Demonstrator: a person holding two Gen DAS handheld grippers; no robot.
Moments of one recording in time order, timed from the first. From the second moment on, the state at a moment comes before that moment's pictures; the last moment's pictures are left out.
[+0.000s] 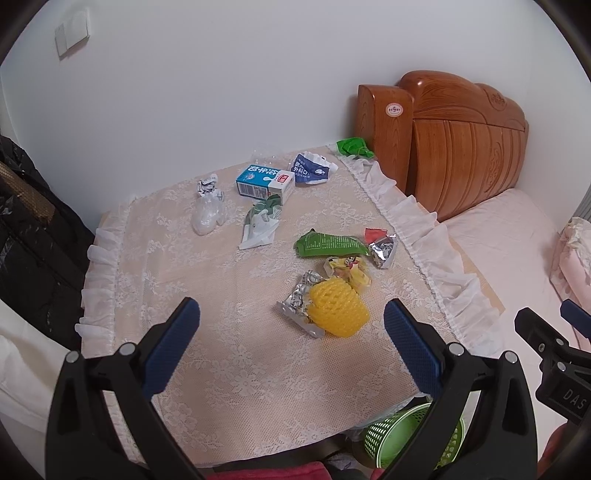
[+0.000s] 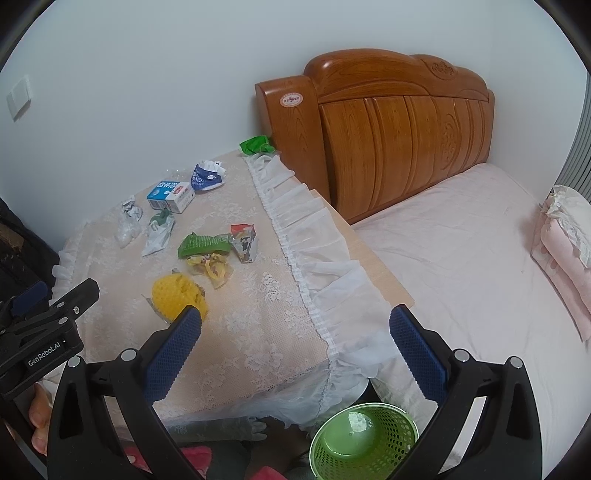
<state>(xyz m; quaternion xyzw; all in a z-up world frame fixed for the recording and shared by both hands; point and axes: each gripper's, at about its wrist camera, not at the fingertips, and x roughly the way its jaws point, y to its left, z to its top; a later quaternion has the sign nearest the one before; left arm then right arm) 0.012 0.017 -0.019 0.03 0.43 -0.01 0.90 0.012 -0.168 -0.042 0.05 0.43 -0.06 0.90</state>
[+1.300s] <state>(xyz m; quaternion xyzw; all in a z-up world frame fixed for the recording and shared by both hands) 0.015 0.023 -0.021 0.03 0.43 -0.01 0.90 0.009 -0.165 -0.047 0.05 0.43 -0.06 0.90</state>
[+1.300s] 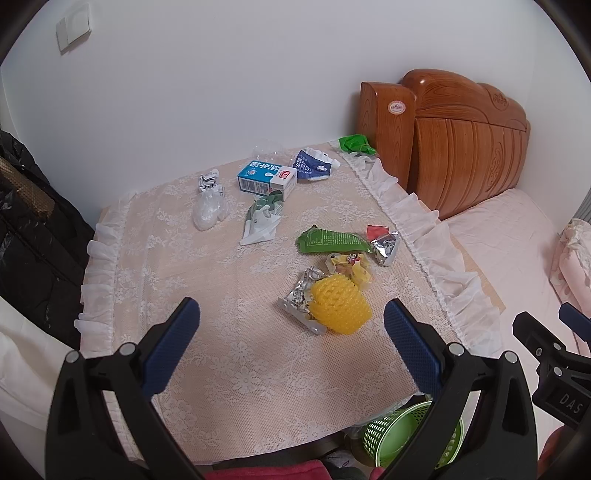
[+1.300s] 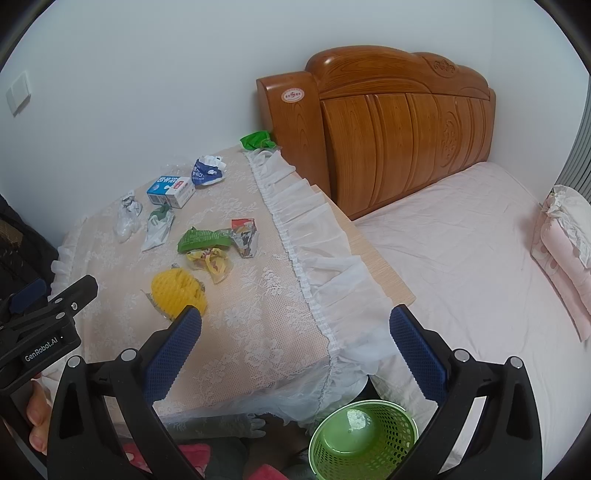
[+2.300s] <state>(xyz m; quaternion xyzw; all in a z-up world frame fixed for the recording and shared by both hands) 0.053 0.098 -0.100 0.01 0.52 -0.04 0.85 0.072 -0.089 -0.141 0.02 0.50 0.05 0.86</state>
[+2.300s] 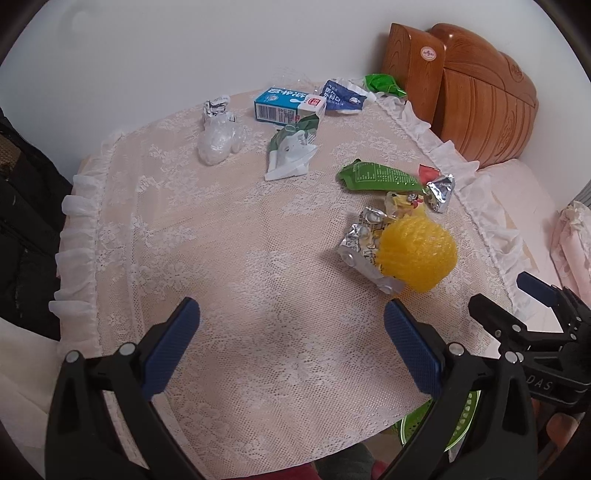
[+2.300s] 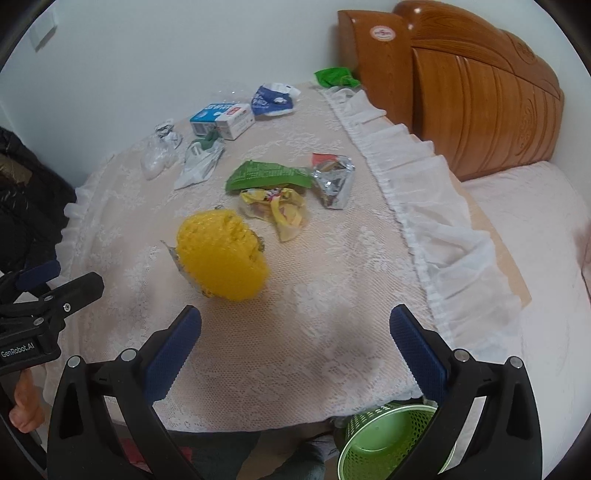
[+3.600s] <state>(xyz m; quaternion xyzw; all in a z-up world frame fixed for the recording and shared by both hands) 0.090 0.034 -0.142 -0.10 0.60 -0.12 0.79 0.080 -0.148 -0.144 0.16 0.48 0.07 0.86</state>
